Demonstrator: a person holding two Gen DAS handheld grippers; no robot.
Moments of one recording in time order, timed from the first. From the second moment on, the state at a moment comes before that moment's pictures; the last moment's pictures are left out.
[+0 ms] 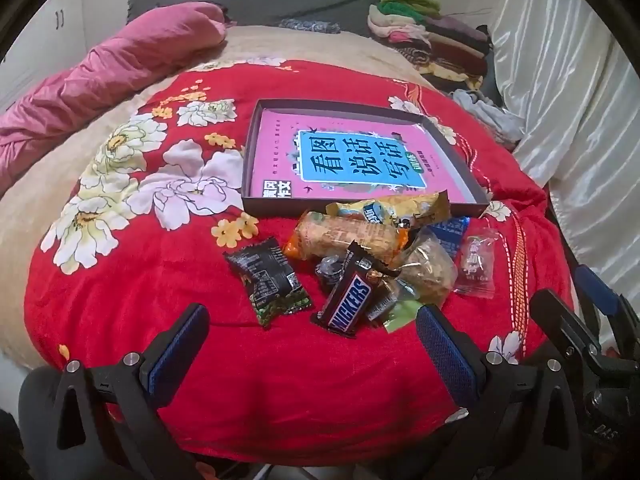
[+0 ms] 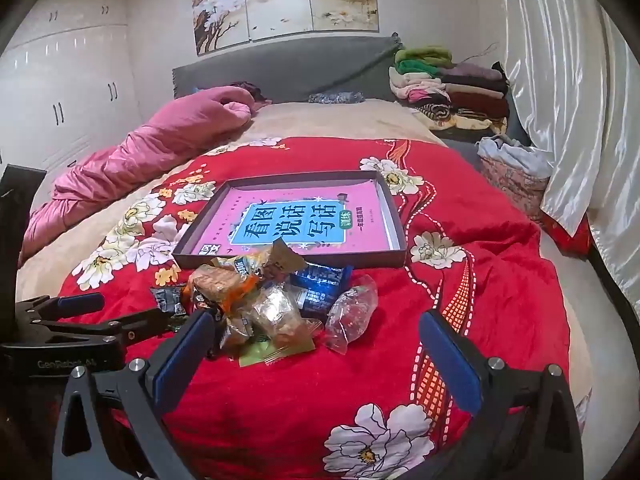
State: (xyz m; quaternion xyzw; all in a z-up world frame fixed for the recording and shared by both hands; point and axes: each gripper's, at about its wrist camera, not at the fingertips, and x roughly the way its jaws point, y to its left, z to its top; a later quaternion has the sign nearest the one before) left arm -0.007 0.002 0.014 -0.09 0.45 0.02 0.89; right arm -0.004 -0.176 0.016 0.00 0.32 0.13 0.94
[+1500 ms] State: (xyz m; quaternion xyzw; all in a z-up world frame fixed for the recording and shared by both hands) left arm -0.006 0.000 0.011 -0.09 0.45 0.02 0.89; right arm 0.000 -0.179 0.012 0.00 0.33 0.12 0.94
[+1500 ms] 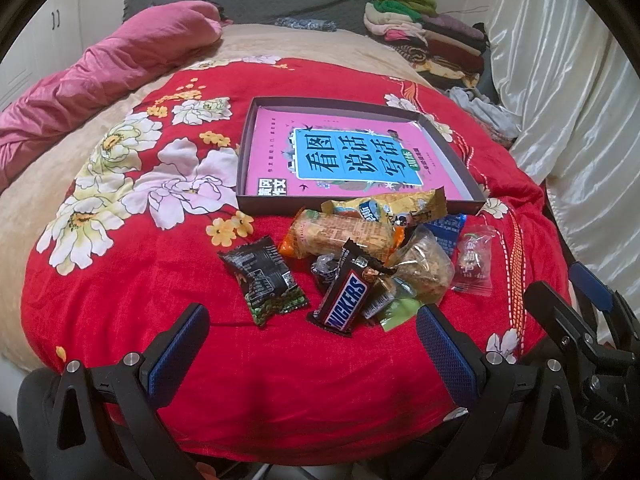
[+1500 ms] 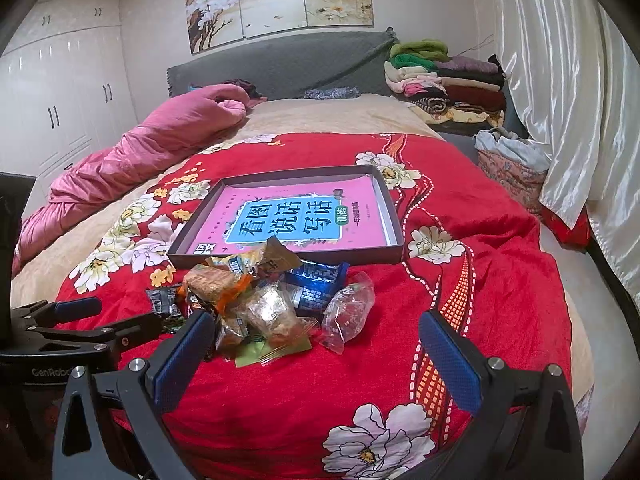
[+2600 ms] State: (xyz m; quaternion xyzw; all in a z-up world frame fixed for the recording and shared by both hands) left arm 0.015 0.059 -0.026 -0.16 0.49 0.05 0.85; right arm 0.043 -0.196 -0.015 0.04 0.38 0.10 0.92
